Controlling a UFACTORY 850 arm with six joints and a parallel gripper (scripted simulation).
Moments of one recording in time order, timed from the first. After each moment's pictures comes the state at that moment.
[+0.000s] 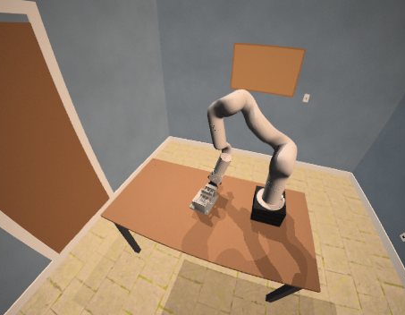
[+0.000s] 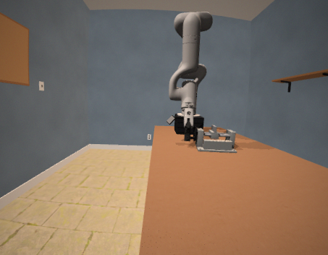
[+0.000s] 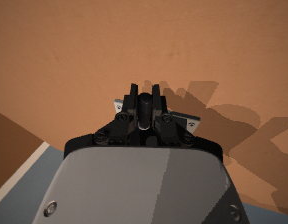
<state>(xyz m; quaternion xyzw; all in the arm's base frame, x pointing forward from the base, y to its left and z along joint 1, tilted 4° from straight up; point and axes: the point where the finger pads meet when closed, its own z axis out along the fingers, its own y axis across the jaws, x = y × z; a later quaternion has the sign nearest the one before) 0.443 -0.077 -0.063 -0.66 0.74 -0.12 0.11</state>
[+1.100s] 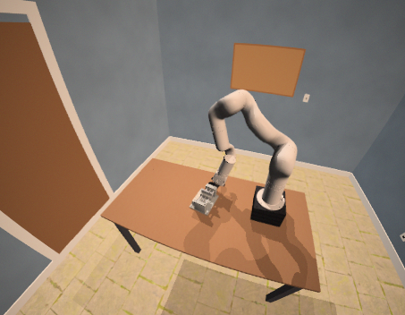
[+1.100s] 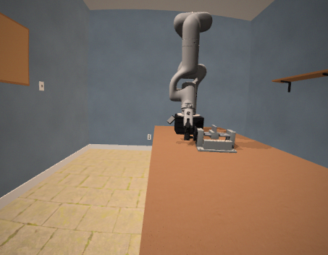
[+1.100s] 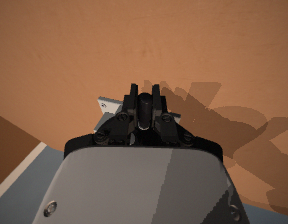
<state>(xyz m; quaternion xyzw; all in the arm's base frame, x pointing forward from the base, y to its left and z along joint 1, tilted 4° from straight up) 0.413 -0.073 -0.068 -0.66 0.74 -0.12 0.11</state>
